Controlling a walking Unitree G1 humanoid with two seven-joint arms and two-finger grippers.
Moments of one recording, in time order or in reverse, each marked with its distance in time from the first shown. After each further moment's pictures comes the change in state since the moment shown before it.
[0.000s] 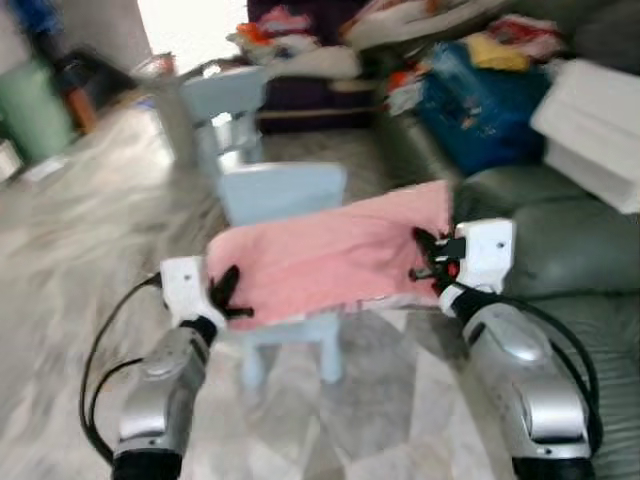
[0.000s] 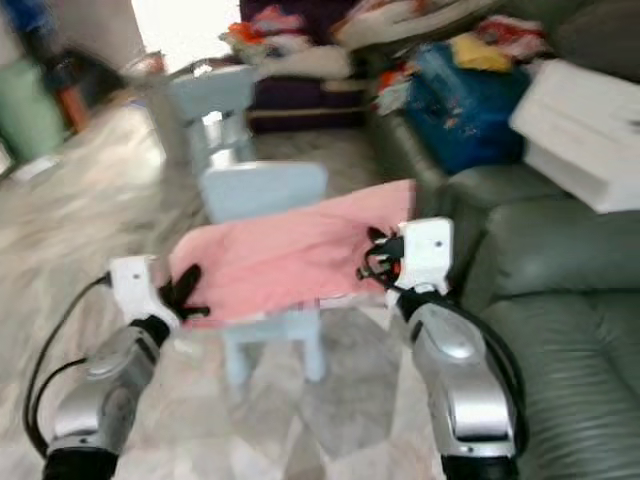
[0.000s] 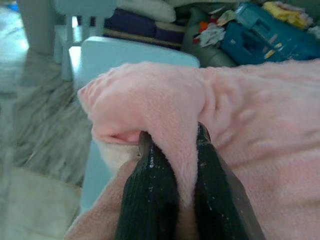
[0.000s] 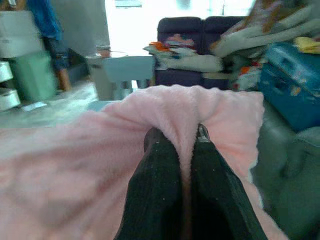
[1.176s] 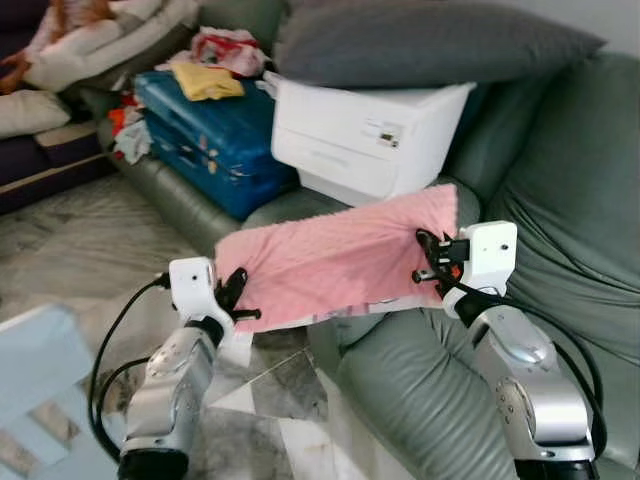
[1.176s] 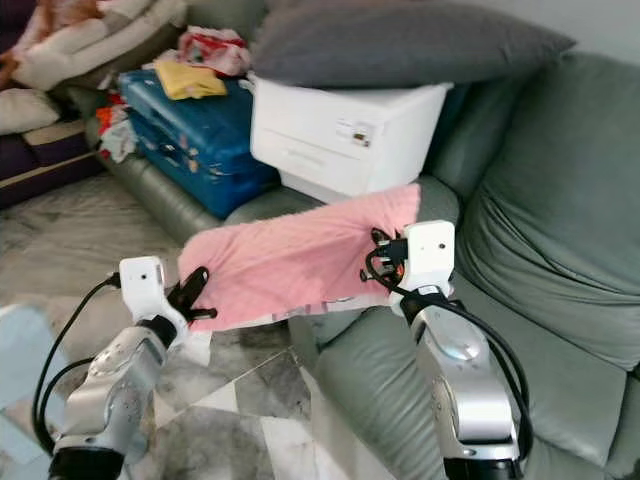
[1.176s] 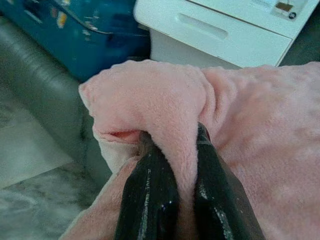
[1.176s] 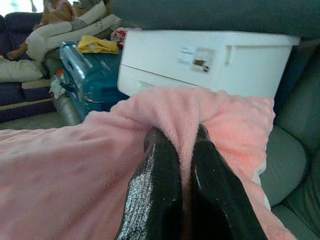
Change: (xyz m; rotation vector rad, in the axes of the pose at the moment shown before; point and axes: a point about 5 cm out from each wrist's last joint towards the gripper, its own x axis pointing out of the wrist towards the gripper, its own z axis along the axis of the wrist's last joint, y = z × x) left arm 0.003 -0.010 -0.003 -0.017 0.027 -0.023; right arm -0.001 -0.002 0.001 -0.003 -0.002 -0.008
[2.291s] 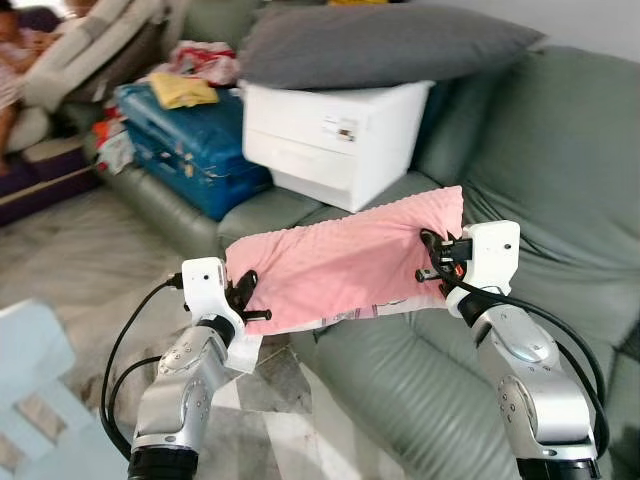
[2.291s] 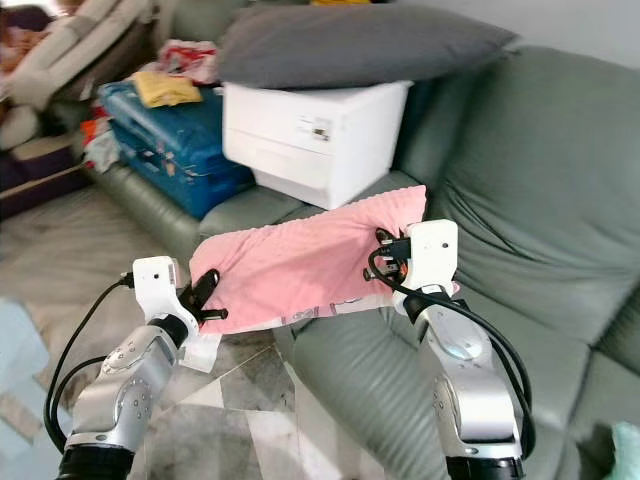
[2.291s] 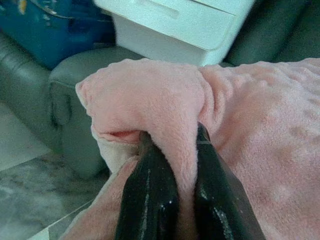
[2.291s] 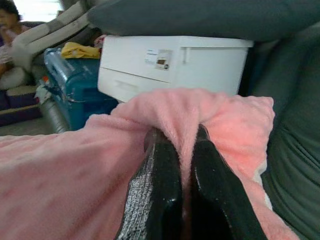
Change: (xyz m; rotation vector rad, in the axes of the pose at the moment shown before) left arm 0.003 -0.009 -0.005 -0.010 0.044 -0.013; right arm -0.004 -0.005 -0.004 -0.003 0.015 -0.027
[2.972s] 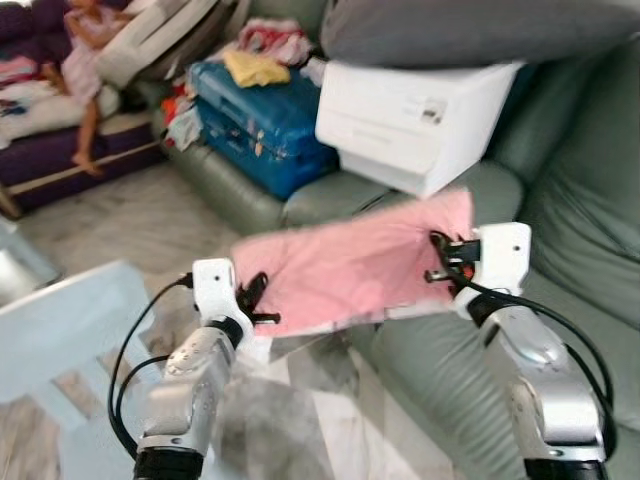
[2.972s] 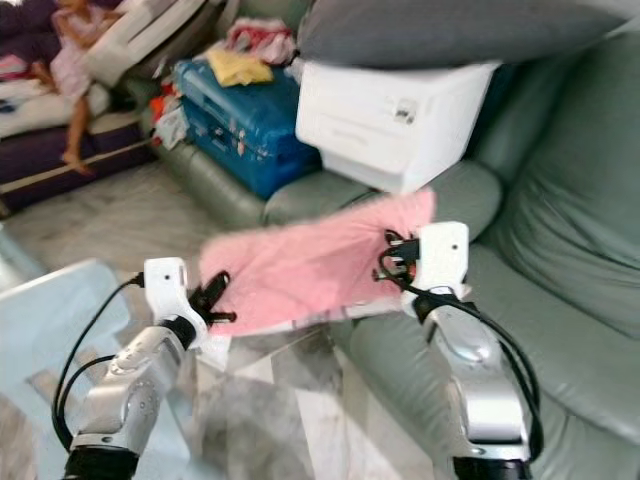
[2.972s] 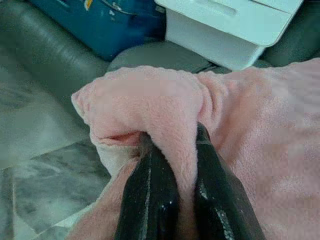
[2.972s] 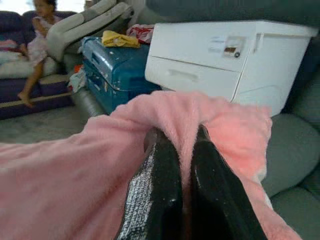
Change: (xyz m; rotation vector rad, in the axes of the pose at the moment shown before) left arm -0.001 -0.006 -0.004 0.012 0.022 -0.032; right arm 0.001 -0.005 -0.001 -0.002 0.008 -0.018
